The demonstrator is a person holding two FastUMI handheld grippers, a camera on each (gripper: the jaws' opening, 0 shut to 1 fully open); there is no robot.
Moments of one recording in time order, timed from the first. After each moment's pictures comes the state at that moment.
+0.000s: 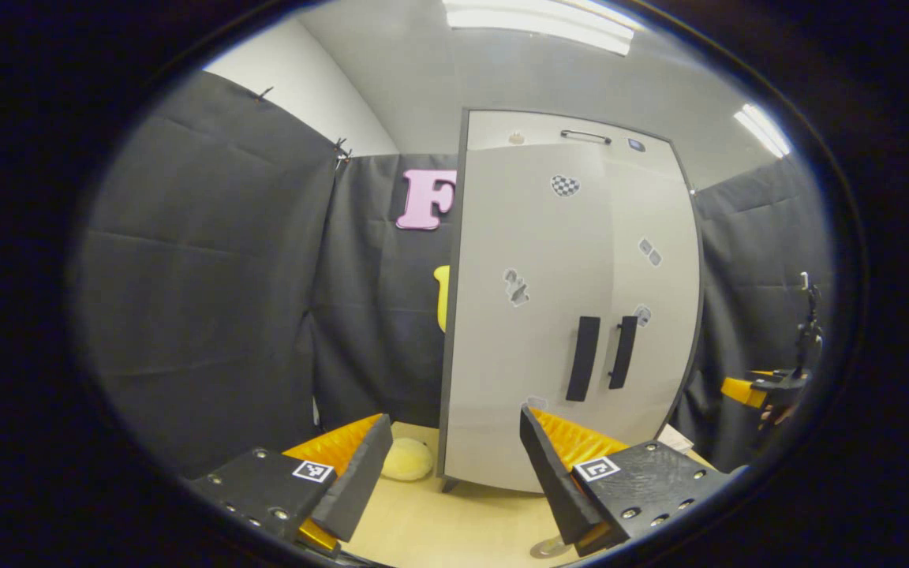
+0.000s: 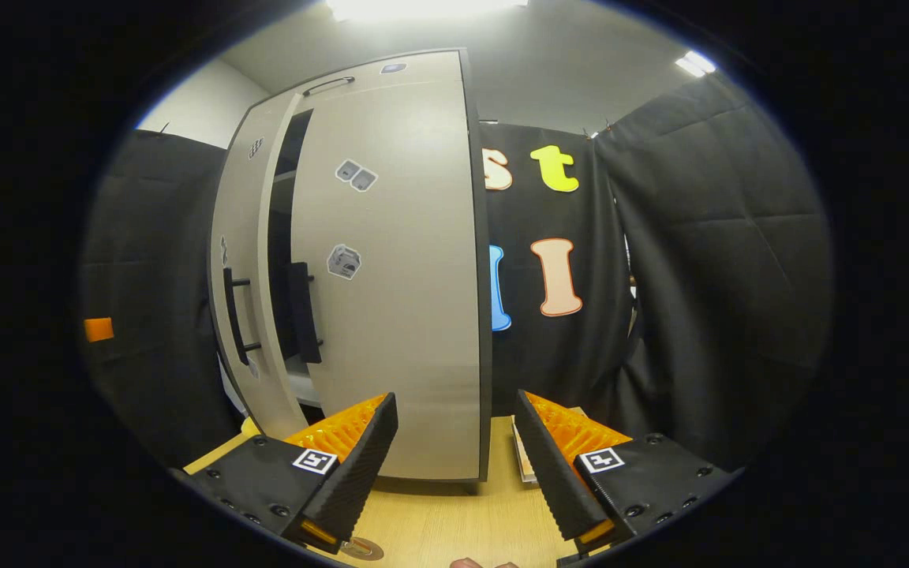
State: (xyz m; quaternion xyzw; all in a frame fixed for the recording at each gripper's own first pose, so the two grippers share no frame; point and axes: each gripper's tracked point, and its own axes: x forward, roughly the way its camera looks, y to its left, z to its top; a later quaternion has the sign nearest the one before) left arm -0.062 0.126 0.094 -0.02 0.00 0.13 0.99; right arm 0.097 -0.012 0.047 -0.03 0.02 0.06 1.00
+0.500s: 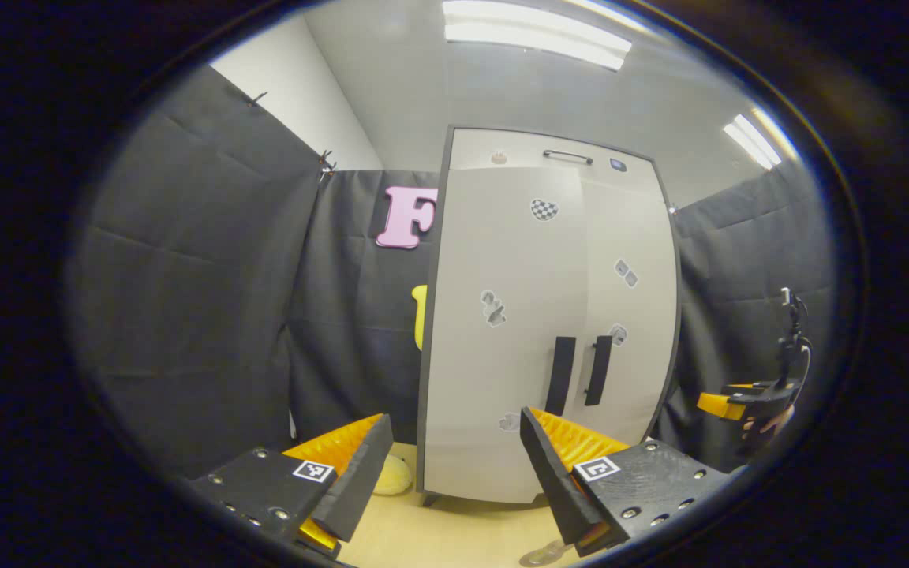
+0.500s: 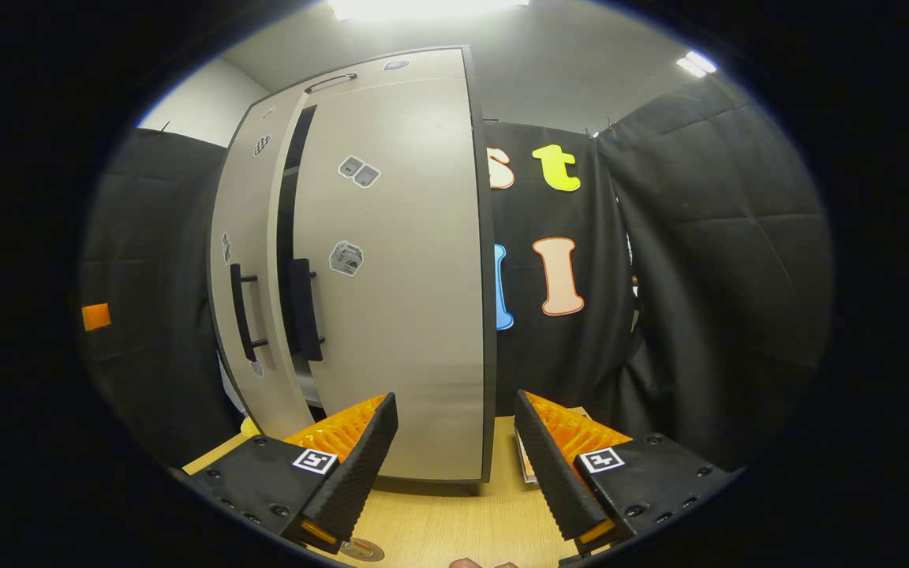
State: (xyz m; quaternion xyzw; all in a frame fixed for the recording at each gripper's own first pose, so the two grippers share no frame) left arm -0.052 0.117 0.105 -0.02 -0.05 0.08 1.00; right arm 0.100 -0.006 0.044 -0.03 0.02 0.07 1.00
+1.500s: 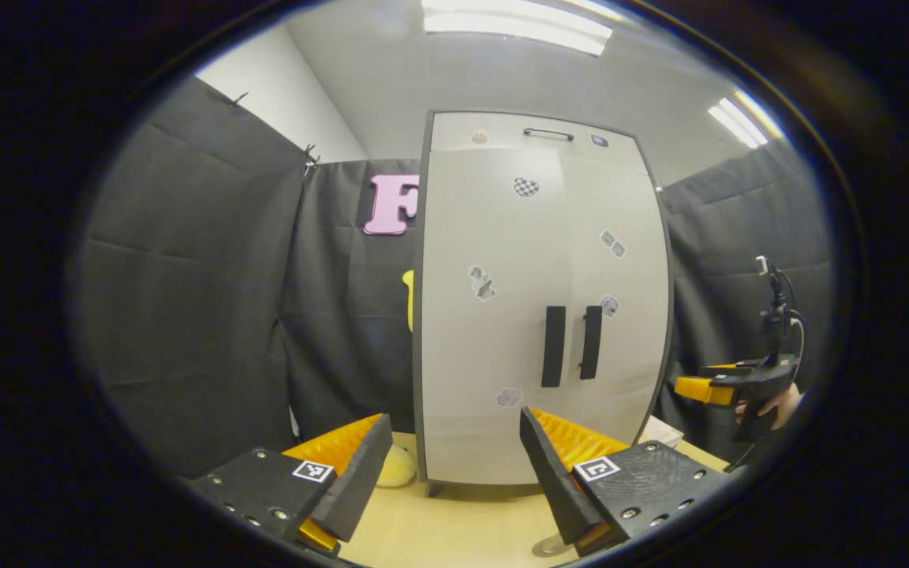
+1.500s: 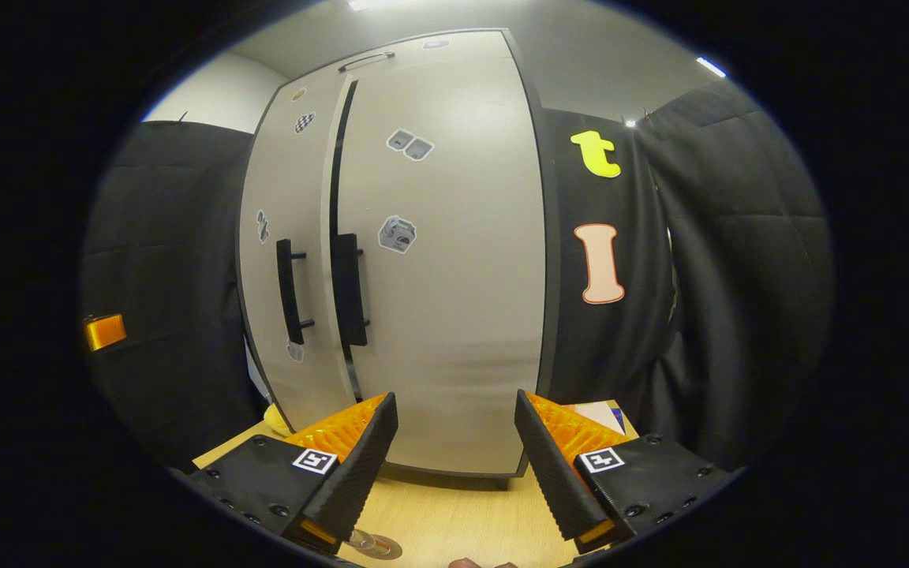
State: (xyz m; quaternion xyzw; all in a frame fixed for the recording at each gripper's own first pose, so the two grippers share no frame) left arm -0.058 0.111 0.076 0.01 -0.02 0.07 1.00; right arm 0.115 0.050 0.025 -0.04 0.05 0.12 0.99
